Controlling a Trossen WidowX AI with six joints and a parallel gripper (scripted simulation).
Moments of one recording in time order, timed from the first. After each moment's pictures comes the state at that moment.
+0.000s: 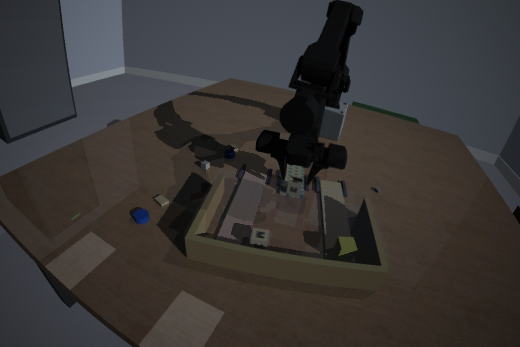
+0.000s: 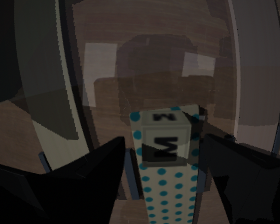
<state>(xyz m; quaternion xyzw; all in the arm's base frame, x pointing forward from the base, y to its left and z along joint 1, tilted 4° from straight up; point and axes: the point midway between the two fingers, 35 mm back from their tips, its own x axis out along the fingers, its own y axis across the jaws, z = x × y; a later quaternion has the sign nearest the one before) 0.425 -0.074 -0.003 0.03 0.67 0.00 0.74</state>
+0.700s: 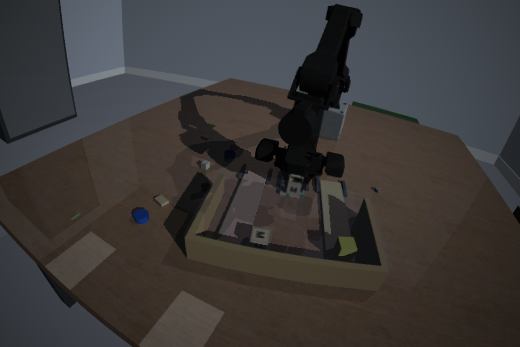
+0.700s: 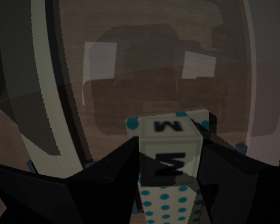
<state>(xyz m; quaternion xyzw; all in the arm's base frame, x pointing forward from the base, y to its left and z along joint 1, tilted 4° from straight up) 0.425 -0.072 -0.024 0.03 0.67 0.00 0.74</state>
